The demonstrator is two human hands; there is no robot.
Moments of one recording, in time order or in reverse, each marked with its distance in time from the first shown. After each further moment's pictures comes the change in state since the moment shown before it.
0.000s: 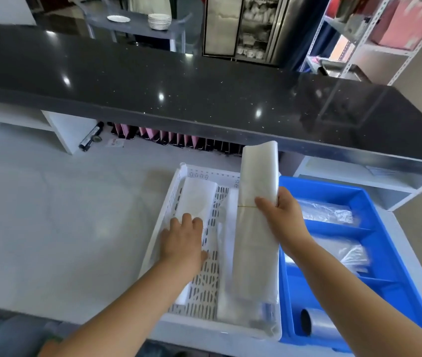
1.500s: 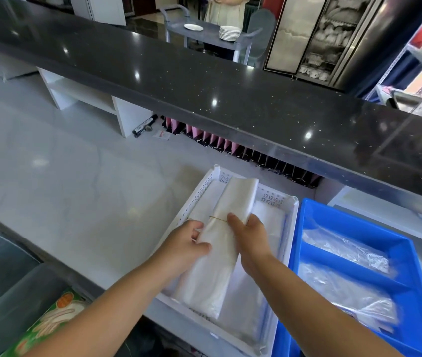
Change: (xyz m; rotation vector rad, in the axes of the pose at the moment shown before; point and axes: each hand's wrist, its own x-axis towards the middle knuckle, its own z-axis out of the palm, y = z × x) left_hand -0.038 -0.020 -0.013 -1.413 -0.033 -0.287; right_hand -0.015 0.007 0.082 0.233 -0.259 0.272
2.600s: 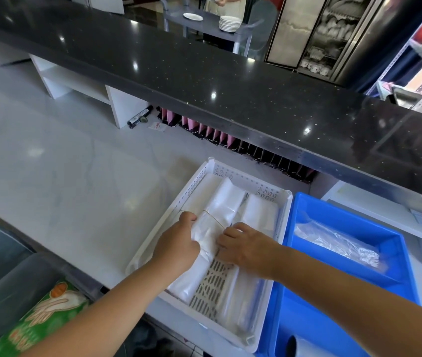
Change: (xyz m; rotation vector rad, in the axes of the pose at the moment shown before) left_hand 0.007 -0.016 0.019 0.585 0.216 0.075; right_hand 0.007 -0.001 -0.063 -1.668 -0.844 -1.430
